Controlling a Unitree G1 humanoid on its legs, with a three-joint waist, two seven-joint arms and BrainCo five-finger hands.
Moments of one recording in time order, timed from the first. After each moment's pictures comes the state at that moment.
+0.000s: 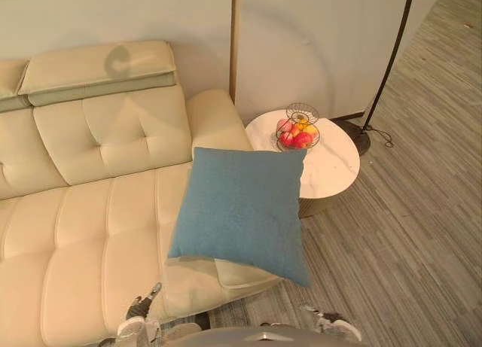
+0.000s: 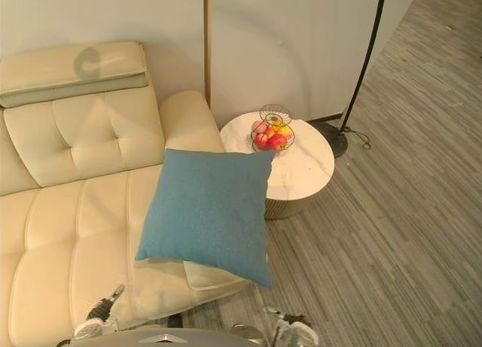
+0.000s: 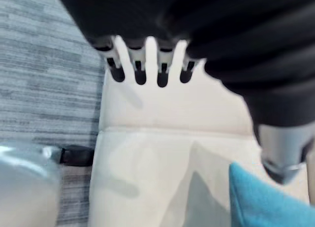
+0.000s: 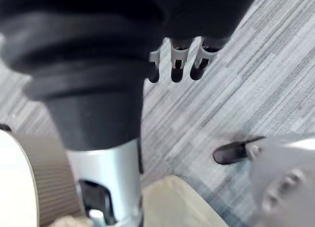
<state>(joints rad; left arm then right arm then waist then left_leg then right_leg) 0.05 0.11 0.35 1.08 -0.09 -0.02 0.13 -0.02 -0.13 -0.62 1.08 0.02 0.04 -0.20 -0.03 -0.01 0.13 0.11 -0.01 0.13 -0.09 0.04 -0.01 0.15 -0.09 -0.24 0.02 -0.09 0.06</state>
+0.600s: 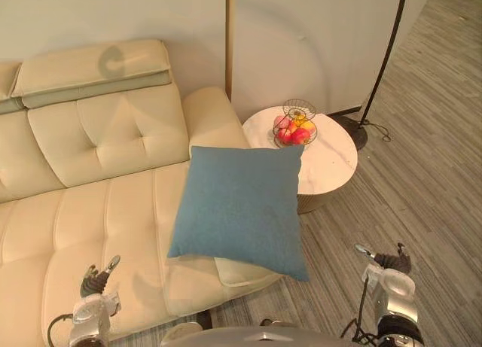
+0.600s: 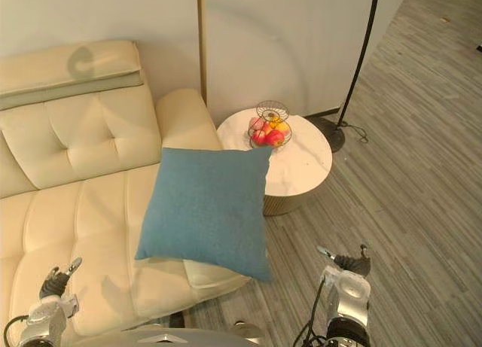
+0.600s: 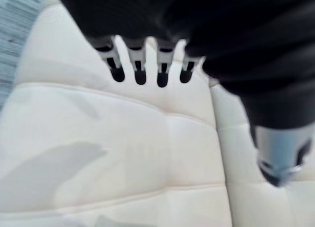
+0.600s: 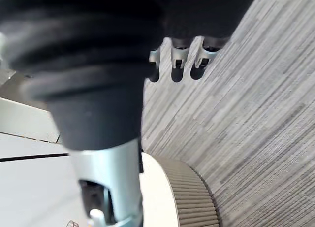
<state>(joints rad) 0.06 0.25 0.35 0.80 -0.13 -0.05 0.13 -0.05 -0.24 -0.52 0.61 0.03 0.01 -0.25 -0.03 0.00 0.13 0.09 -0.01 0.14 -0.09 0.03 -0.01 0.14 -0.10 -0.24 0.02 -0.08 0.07</state>
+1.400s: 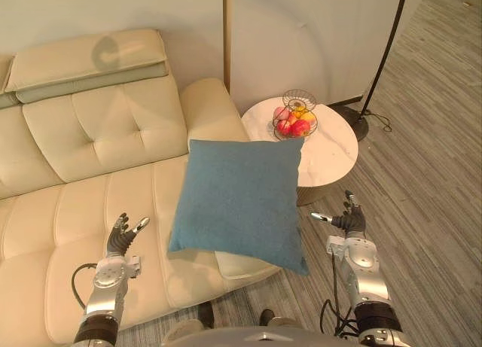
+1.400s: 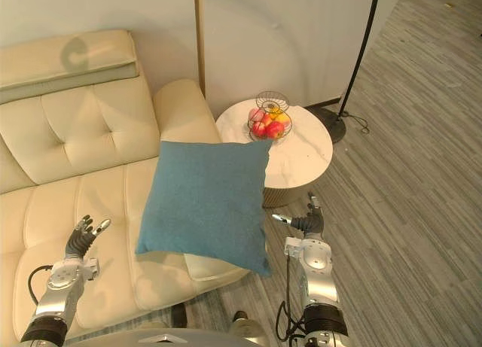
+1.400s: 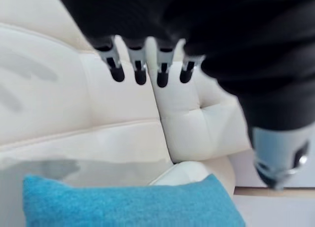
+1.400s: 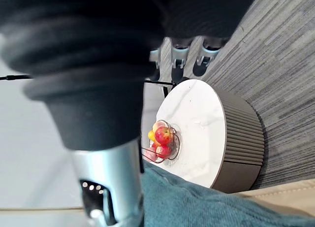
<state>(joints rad) -0.01 0.25 0.11 0.56 -0.11 -0.07 0.11 -0.05 -0.18 -0.19 0.34 0.04 -0.05 -0.17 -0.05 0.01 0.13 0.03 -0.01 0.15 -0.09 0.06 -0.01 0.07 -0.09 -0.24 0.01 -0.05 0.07</state>
